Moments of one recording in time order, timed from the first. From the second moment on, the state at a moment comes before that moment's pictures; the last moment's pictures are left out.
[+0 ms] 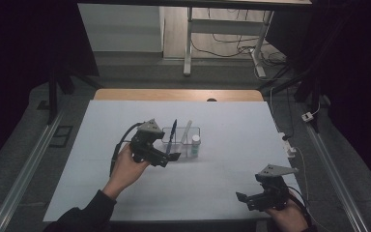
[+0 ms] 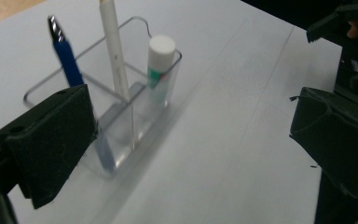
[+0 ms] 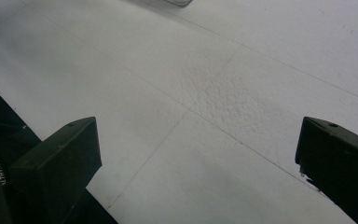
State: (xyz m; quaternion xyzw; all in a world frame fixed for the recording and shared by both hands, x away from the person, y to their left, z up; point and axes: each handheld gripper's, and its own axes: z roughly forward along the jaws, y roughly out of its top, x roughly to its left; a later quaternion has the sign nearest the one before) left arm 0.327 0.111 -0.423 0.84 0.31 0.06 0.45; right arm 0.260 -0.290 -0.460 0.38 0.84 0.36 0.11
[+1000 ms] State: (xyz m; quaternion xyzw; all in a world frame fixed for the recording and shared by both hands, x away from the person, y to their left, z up) left arm 0.212 0.234 -0.458 0.79 0.41 0.09 0.45; right arm 0.260 -0.290 -0.460 0.39 0.84 0.36 0.11
